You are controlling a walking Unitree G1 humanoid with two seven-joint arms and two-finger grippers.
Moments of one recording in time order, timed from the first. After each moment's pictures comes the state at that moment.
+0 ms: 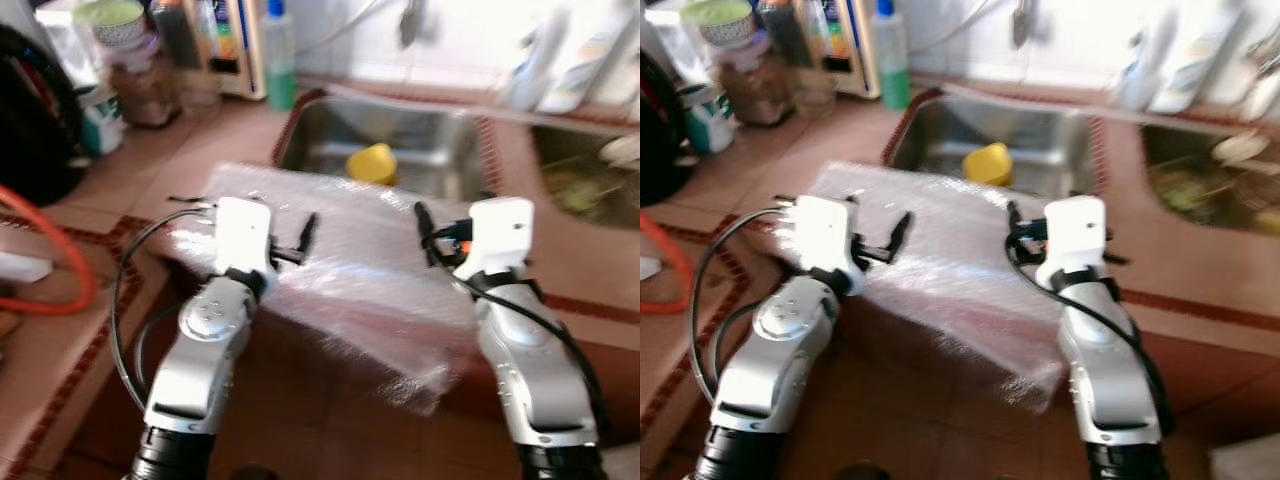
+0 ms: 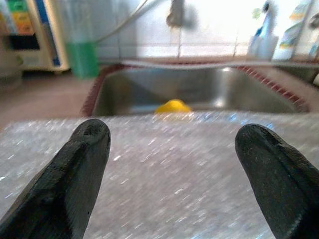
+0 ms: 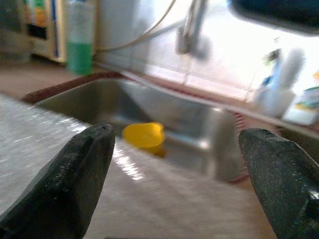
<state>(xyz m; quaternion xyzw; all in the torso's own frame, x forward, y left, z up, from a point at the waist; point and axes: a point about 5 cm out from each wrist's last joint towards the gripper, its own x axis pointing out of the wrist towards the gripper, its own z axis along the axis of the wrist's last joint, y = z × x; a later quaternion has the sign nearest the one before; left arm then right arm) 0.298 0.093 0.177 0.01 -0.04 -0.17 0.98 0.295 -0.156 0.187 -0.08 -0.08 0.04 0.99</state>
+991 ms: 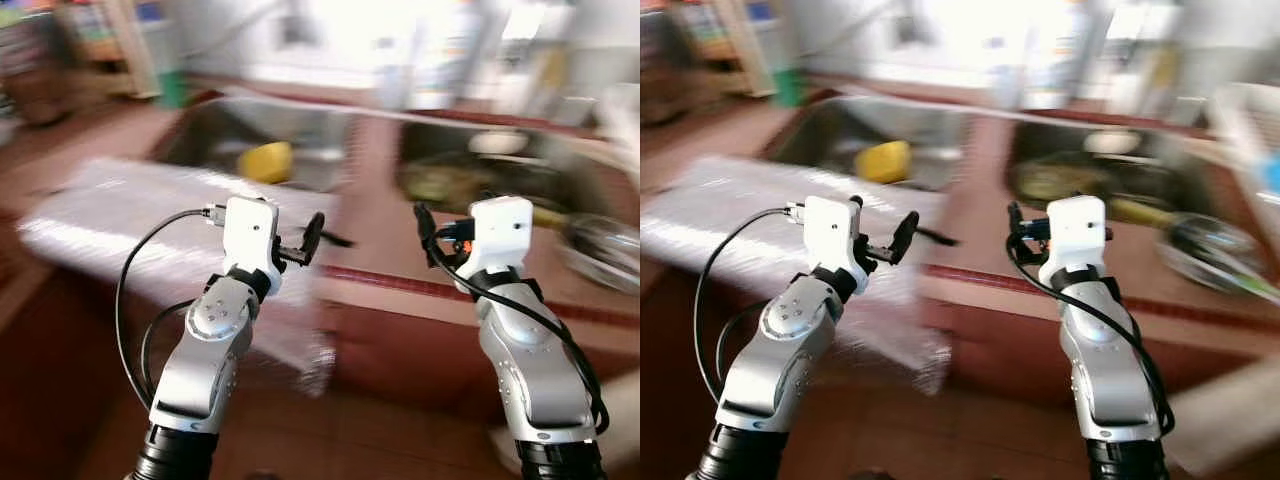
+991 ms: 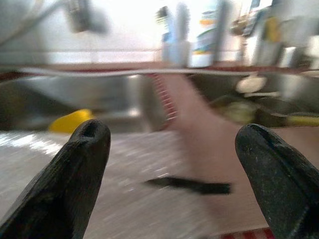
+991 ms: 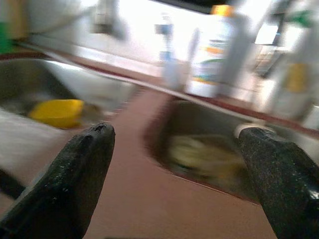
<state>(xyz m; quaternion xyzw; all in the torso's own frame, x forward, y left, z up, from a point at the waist) 0.299 0.096 0.174 0.01 -0.03 -0.16 0.99 0.297 -0.154 0.181 -0.07 -0.07 0.05 0.99</state>
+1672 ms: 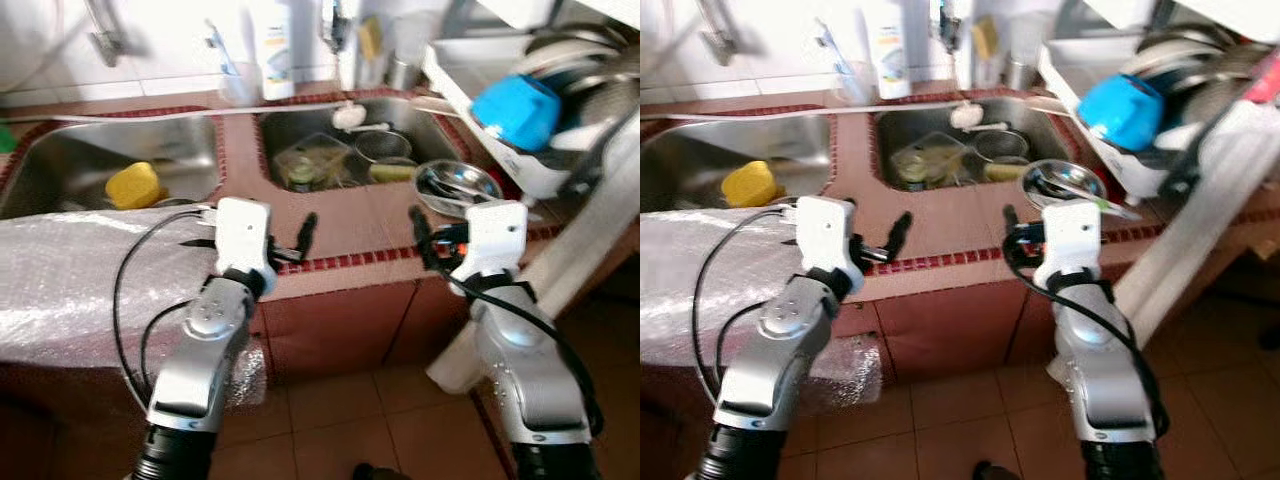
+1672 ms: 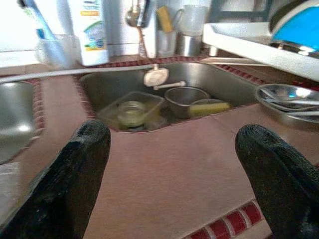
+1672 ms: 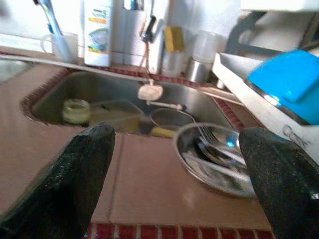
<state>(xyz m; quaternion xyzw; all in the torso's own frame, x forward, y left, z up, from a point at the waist) 0.300 0.097 0.171 0.00 -0.03 -0.16 0.99 0.297 -0.151 0.179 -0.07 -0.07 0.05 0.99</state>
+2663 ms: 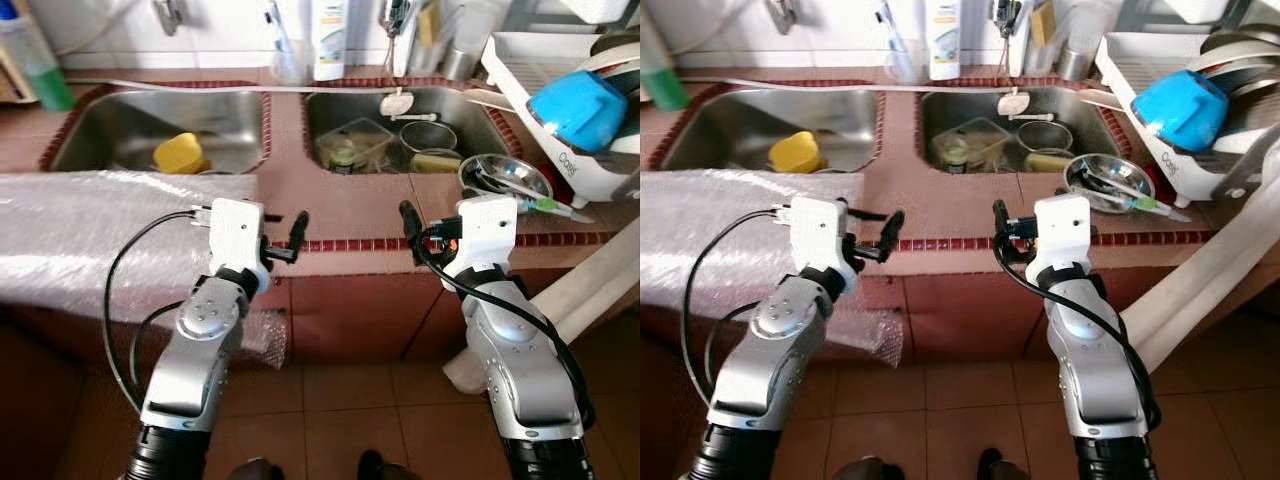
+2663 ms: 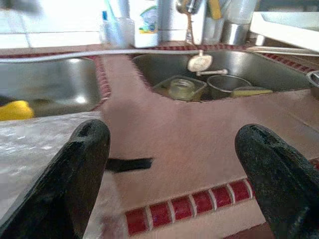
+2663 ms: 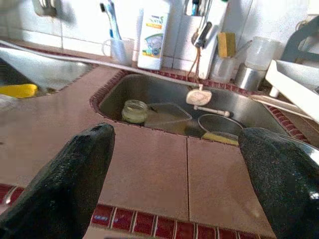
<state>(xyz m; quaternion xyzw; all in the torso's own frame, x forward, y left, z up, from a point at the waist) 0.301 0.104 0.170 0.00 -0.02 -0.14 0.99 0.299 -0.144 0.184 -0.07 -0.08 0.07 0.99</state>
